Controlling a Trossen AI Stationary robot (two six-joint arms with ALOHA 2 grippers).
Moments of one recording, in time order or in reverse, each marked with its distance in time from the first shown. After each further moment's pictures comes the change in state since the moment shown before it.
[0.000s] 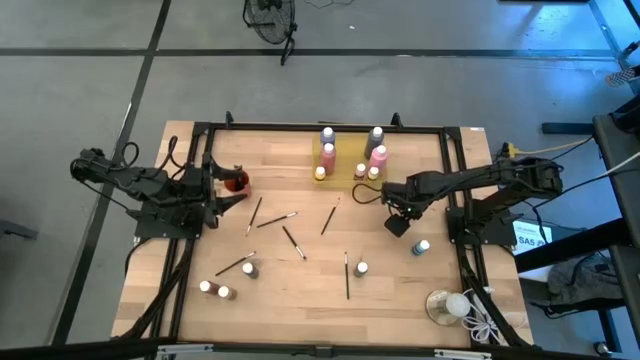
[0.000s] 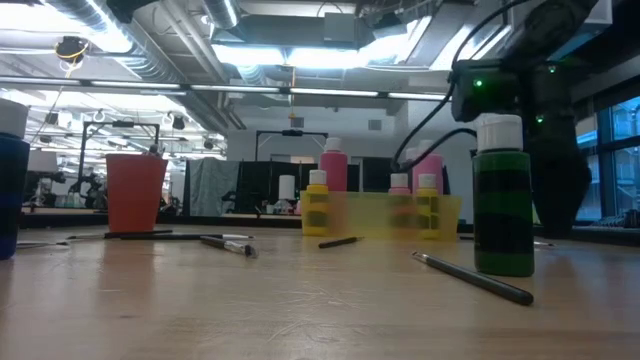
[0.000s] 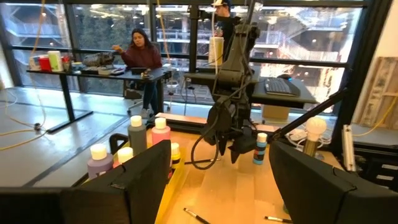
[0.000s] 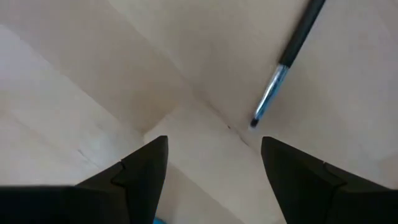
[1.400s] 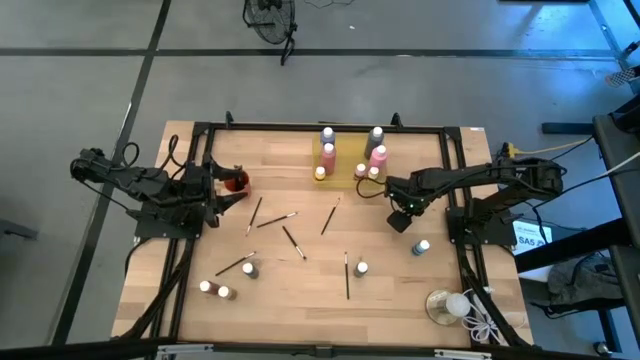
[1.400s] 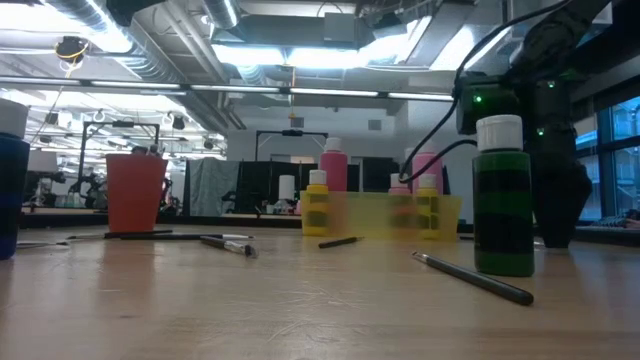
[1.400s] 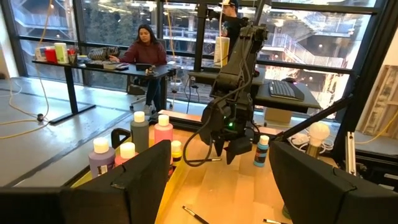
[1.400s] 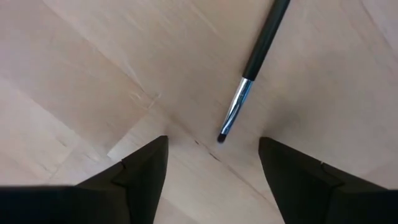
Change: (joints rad) left arm 0.000 0.005 0.000 -0.001 -0.022 -0.050; right arm -0.105 -0.002 -0.068 0.062 0.015 -0.091
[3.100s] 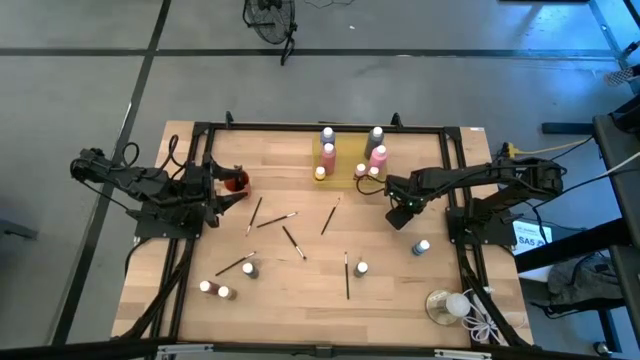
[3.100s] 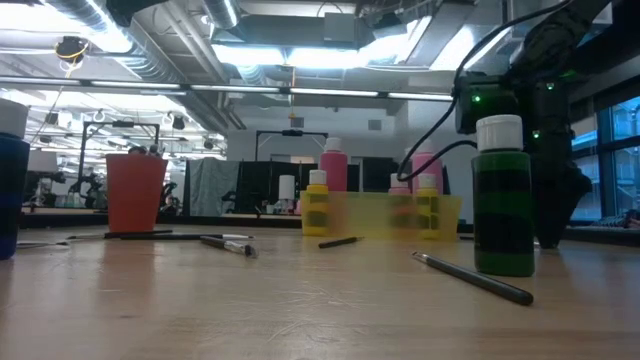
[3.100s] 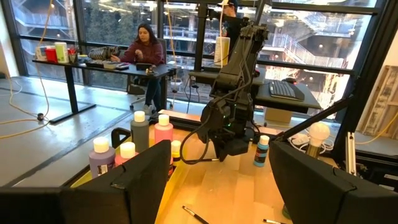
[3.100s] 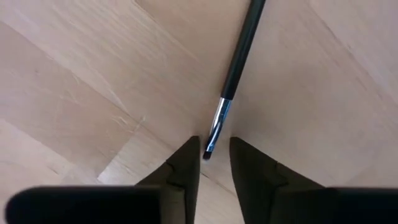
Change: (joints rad) left arm 0.000 0.000 0.000 0.000 -0.002 -0.003; right arm -0.002 0.001 -0.002 0.028 0.041 0.062
